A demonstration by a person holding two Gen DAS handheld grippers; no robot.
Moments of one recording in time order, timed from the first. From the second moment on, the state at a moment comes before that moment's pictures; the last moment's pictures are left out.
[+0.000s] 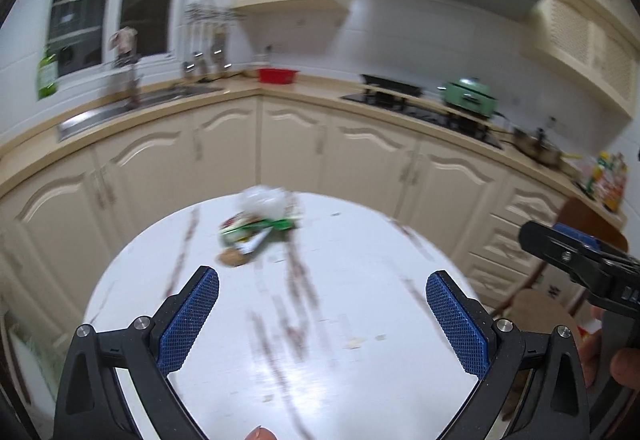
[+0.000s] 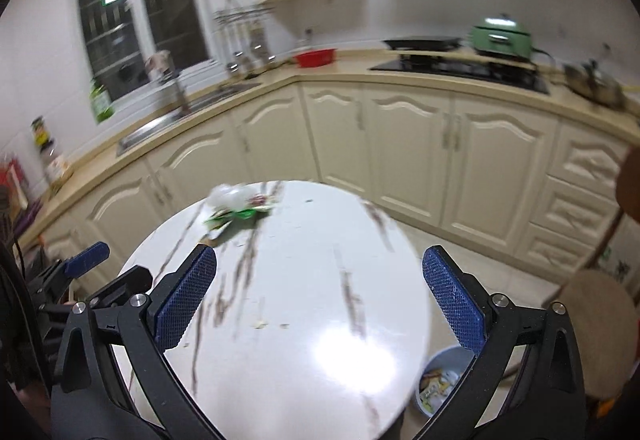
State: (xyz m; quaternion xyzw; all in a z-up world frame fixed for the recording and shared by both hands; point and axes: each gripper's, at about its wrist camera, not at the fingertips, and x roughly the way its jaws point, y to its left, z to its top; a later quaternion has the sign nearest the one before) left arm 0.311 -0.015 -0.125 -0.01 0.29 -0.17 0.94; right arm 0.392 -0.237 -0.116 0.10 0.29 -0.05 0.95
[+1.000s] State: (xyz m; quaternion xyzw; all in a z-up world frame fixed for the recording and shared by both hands) left arm 0.575 -0.020 -0.213 0.01 0.45 -0.09 0.89; right arm 0.604 -0.187 -0.218 0.09 0.41 0.04 0.90
